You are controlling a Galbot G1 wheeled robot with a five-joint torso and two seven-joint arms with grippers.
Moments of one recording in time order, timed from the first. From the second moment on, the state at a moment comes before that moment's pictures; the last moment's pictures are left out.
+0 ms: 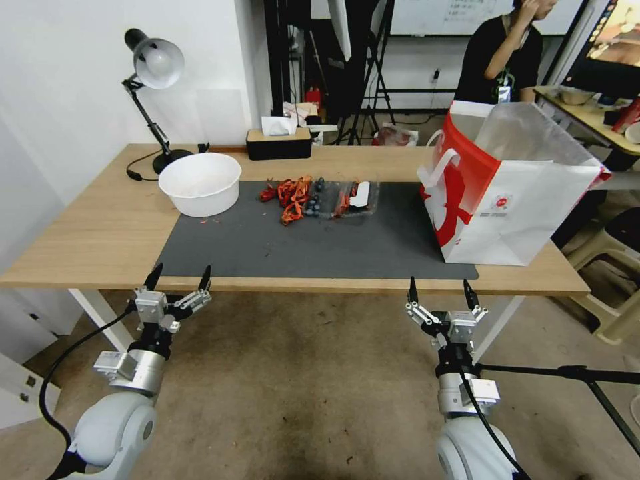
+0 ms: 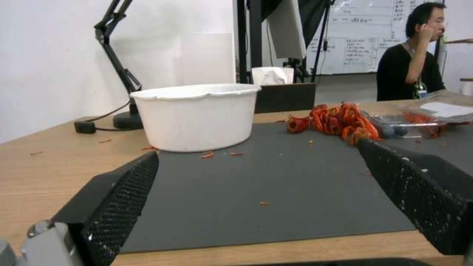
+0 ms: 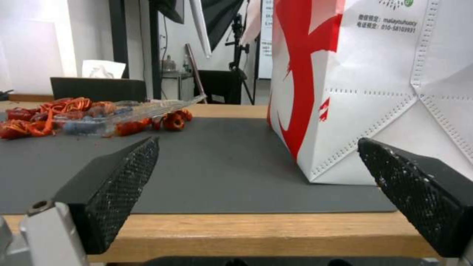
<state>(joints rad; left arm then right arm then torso) 1.53 -1.14 -0.60 -1.93 -0.45 -0.24 0.02 -1.56 1.37 0.39 1.99 0.03 0.26 0.28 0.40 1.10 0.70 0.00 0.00</state>
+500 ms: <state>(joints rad) 1.53 -1.14 -0.60 -1.93 -0.45 -0.24 0.02 -1.56 1.37 0.39 1.99 0.03 0.26 0.28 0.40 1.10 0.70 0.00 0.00</state>
